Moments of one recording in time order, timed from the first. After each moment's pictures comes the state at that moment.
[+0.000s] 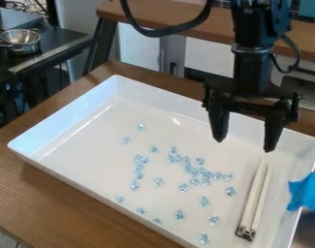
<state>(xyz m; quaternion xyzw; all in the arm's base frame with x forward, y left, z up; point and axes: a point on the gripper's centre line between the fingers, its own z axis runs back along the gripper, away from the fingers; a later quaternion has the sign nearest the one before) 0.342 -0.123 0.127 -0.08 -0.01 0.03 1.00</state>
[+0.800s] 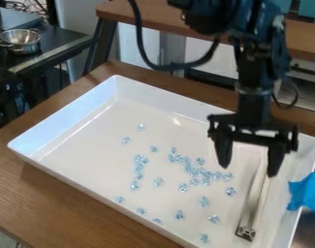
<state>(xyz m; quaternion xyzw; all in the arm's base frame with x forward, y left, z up) 0.351 -0.135 0.079 -0.08 -0.02 0.06 0.99</state>
